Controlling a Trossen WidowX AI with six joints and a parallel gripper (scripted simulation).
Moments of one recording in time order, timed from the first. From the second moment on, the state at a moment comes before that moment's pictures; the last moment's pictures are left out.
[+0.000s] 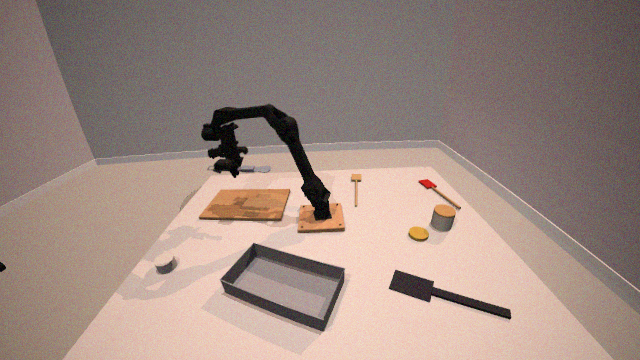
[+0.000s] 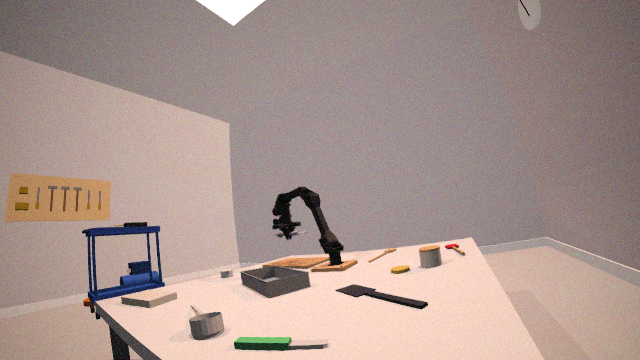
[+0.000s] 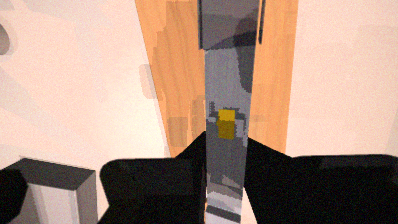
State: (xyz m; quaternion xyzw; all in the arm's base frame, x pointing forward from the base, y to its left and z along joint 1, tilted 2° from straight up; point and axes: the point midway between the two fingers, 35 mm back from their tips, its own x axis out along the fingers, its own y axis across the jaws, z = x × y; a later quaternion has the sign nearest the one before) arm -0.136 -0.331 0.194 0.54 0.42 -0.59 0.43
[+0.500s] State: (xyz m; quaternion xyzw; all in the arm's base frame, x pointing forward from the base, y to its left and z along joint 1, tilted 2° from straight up) arm -0.161 -0.323 0.196 0.52 0.44 -0.57 0.46
